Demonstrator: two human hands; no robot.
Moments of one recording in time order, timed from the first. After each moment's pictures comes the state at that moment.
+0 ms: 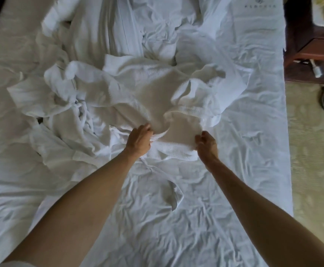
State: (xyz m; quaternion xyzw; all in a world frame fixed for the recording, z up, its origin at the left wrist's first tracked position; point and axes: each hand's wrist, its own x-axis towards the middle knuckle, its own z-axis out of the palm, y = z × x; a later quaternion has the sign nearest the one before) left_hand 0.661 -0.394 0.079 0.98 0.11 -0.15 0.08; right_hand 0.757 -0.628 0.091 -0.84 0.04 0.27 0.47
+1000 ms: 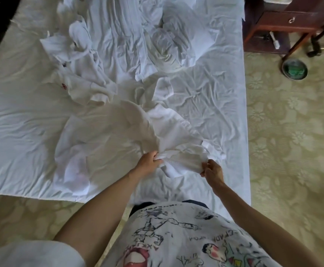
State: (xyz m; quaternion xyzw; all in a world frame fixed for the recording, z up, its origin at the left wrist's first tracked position) left_hand 0.235 -0.697 0.189 0.82 0.28 -0.23 0.45; right_hand 0.319 -0.958 0.200 -0.83 0.13 0.33 0.42
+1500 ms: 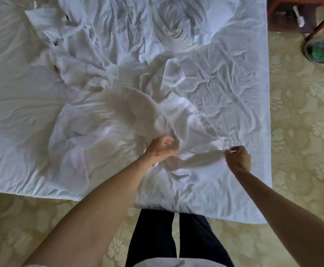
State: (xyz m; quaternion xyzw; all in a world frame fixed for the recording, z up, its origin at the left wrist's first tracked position) left_hand 0.269 -0.675 0.134 0.80 0.26 -0.24 0.49; right_hand 0.376 -0.951 0.124 -0.92 0.17 0.24 0.25
